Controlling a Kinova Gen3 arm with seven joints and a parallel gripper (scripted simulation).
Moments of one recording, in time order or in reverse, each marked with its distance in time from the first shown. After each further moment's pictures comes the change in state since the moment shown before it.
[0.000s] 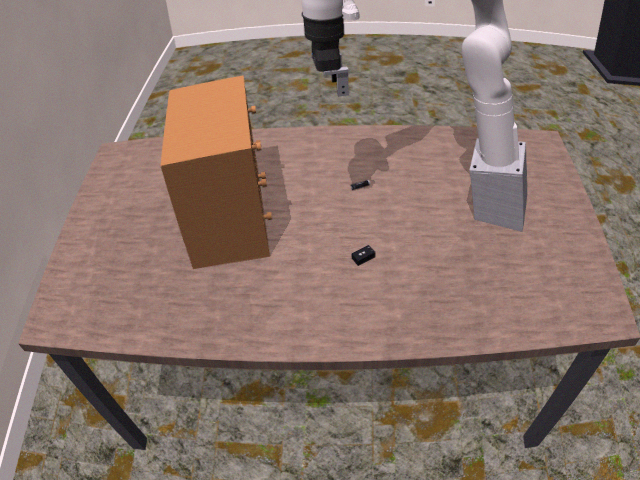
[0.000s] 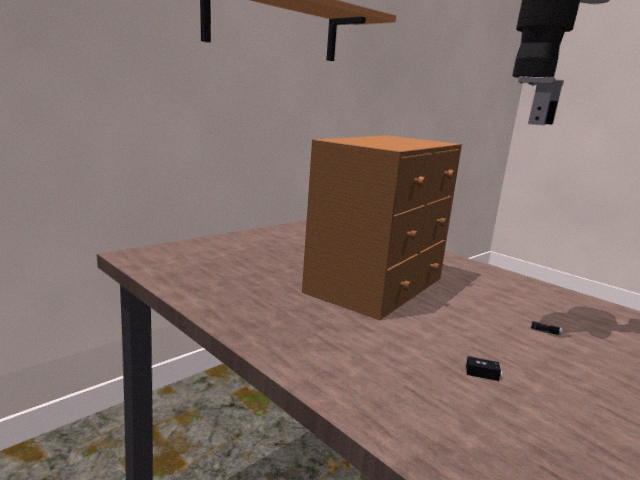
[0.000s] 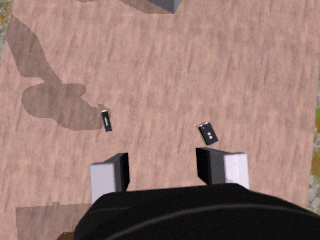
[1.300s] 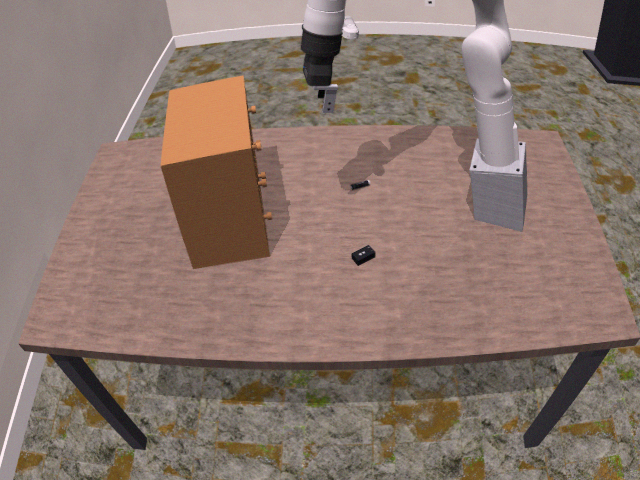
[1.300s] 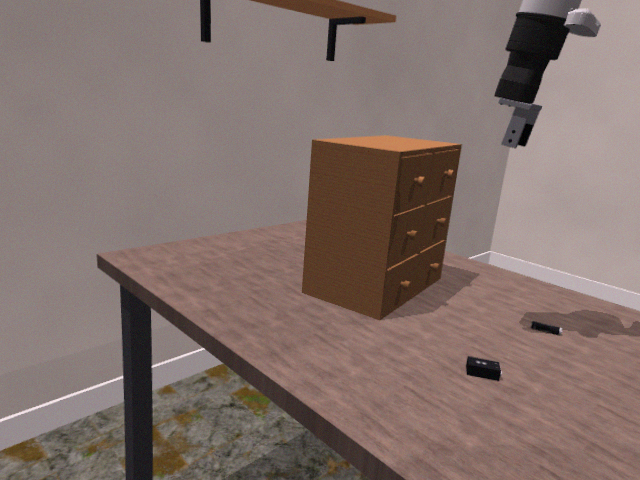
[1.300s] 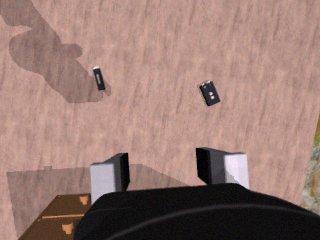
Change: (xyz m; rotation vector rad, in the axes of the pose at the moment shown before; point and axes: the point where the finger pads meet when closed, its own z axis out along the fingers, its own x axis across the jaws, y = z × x) arm 0.001 0.029 0.036 -0.166 0.002 0.001
